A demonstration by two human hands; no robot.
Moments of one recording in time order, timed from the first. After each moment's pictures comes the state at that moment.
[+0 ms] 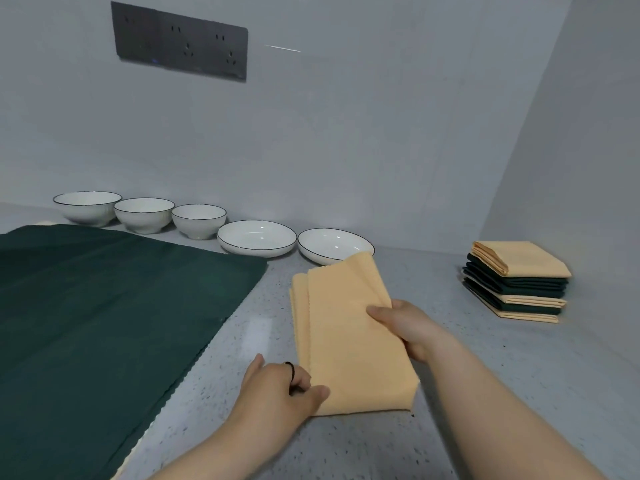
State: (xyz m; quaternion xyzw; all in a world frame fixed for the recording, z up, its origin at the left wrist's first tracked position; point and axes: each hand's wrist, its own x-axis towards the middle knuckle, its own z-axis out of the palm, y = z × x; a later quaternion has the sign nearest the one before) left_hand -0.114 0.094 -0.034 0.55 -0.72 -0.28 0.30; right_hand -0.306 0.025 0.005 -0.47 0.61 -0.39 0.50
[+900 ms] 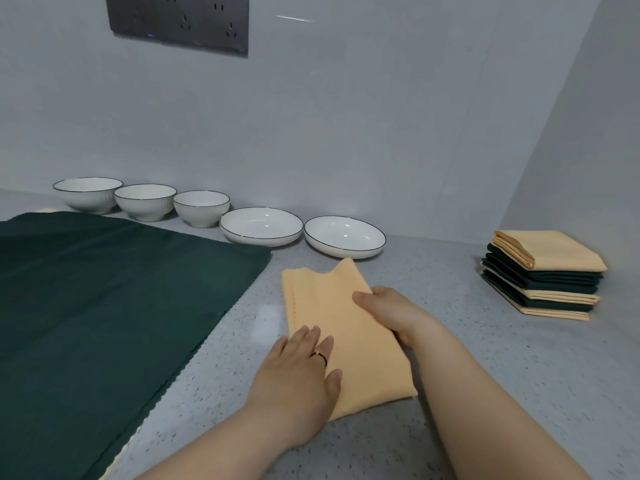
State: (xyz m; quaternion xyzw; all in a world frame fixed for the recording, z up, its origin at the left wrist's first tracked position) left_hand -0.141 0.067 -0.036 0.57 -0.82 -0.07 0.04; right_hand -0.290 -0.008 -0.002 -0.54 0.65 -0.31 0.44
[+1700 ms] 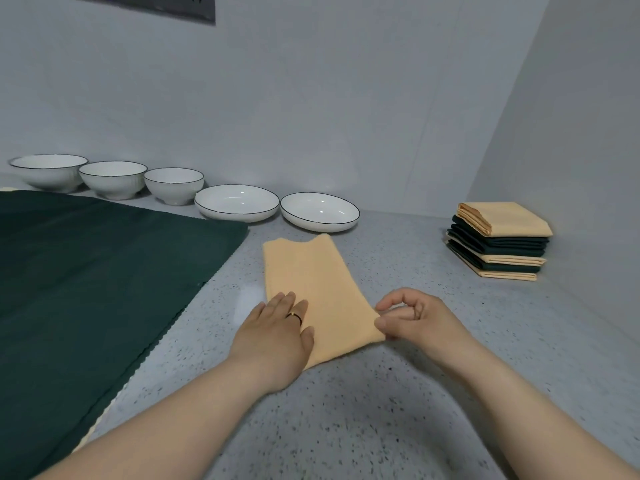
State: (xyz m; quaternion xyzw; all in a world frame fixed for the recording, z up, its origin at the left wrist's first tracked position) left_hand -0.142 0.071 -0.032 0.58 -0.81 -0.09 0.03; right_hand -0.331 0.099 -0.002 -0.57 0.59 -0.39 0.41
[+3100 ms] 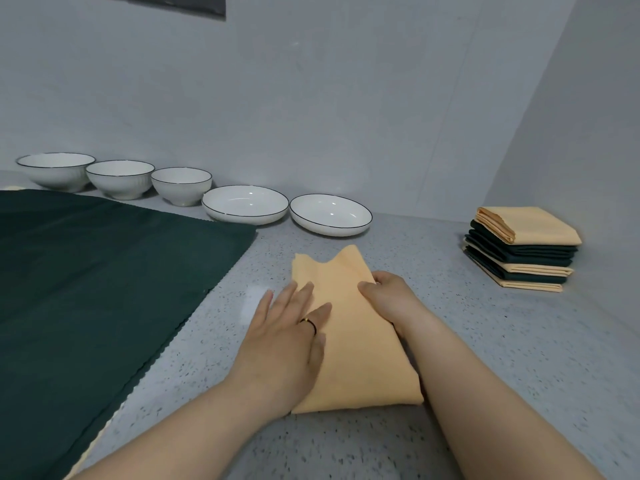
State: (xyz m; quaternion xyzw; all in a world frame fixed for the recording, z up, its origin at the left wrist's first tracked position) left_hand -0.136 0.072 -0.030 0.54 -0.83 -0.06 0.14; right_hand -0.294 0.016 -0.008 -0.50 0.70 -0.36 0.36
